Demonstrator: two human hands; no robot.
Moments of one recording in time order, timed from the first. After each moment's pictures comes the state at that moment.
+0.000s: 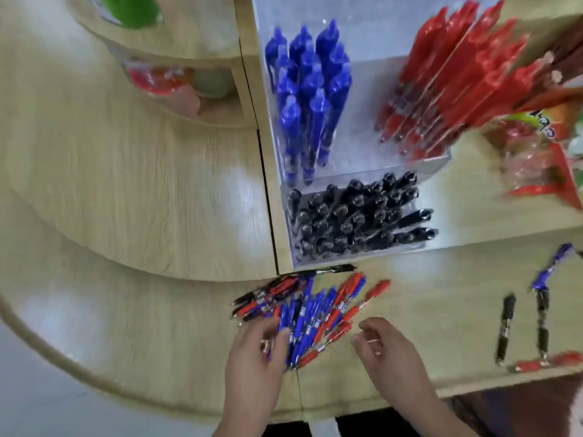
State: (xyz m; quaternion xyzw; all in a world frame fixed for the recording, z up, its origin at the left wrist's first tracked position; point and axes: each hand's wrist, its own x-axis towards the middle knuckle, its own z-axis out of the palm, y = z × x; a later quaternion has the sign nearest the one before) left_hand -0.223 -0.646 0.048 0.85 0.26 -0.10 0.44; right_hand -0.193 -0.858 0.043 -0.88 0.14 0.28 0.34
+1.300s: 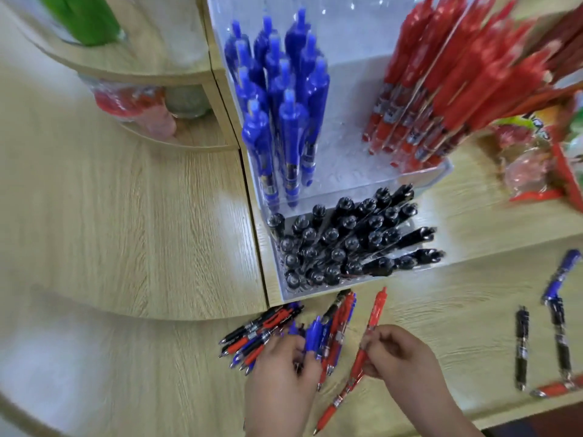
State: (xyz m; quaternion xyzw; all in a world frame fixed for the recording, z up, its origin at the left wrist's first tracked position) left_hand -0.186 -0.679 0.028 0.88 0.21 -0.18 0.37; right_hand -0.162 -0.854 0.033 -0.71 0.34 0.23 0.57
